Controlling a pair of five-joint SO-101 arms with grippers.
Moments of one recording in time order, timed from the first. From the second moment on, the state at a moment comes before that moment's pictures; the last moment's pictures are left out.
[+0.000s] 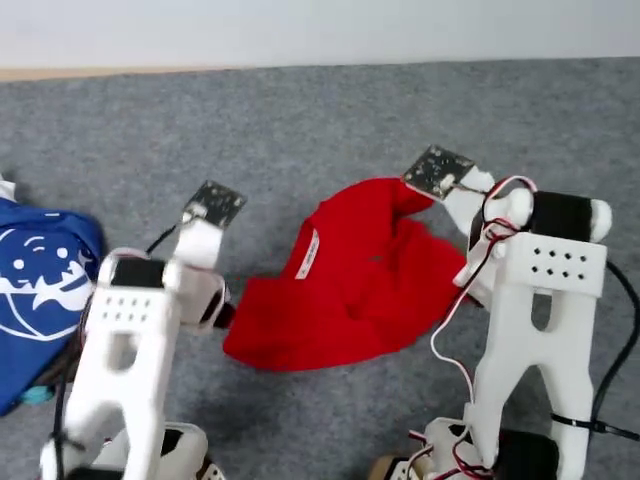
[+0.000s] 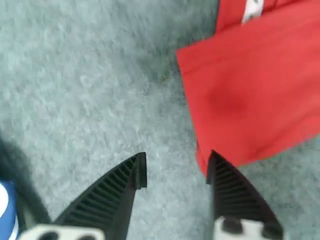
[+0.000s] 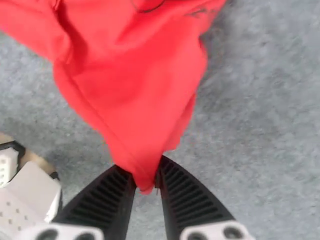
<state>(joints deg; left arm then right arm) 0.0 -25.5 41.5 76.7 -15.2 6.7 -19.7 9.4 100.2 56.7</state>
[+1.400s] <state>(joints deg) 13.2 25.7 5.0 81.9 -15.6 6.7 -19.7 14.5 98.5 56.7</state>
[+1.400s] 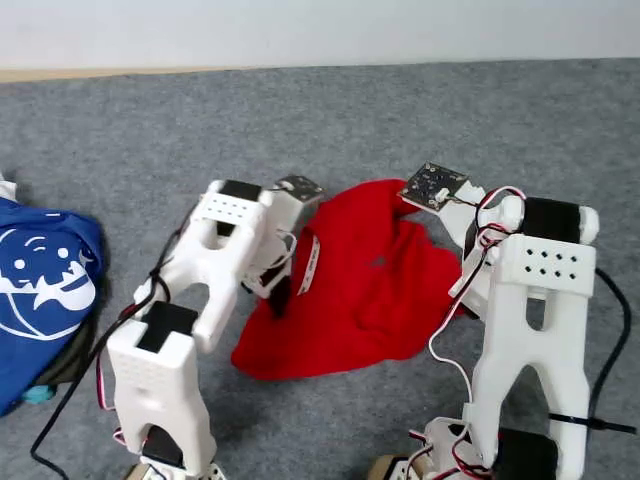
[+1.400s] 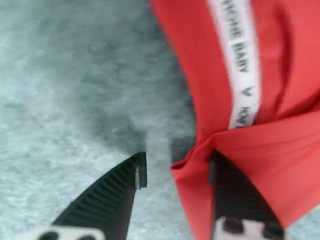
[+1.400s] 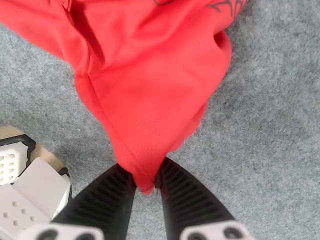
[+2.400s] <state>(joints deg) 15.4 19.3 -3.9 92.0 -12.9 7.1 -22.4 14.5 98.5 56.6</state>
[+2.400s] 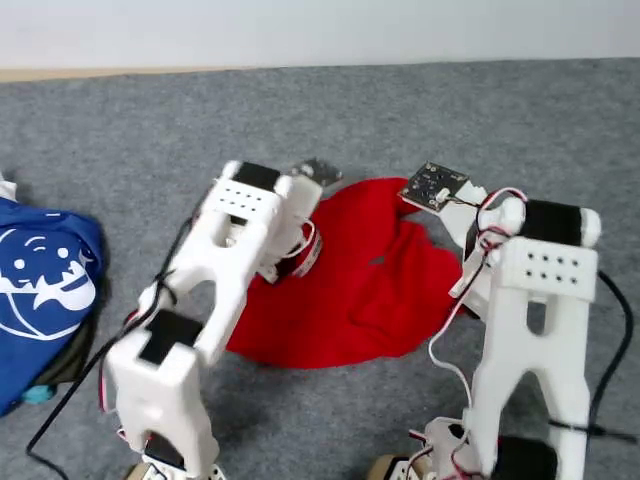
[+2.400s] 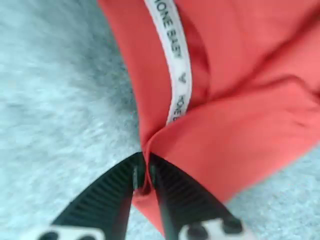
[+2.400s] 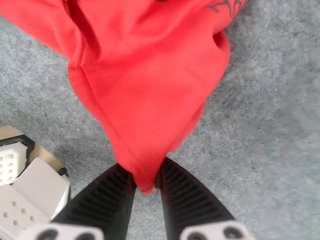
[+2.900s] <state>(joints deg) -3.0 -15.8 -3.9 93.1 -12.8 11.6 -44.0 14.5 96.5 56.6</state>
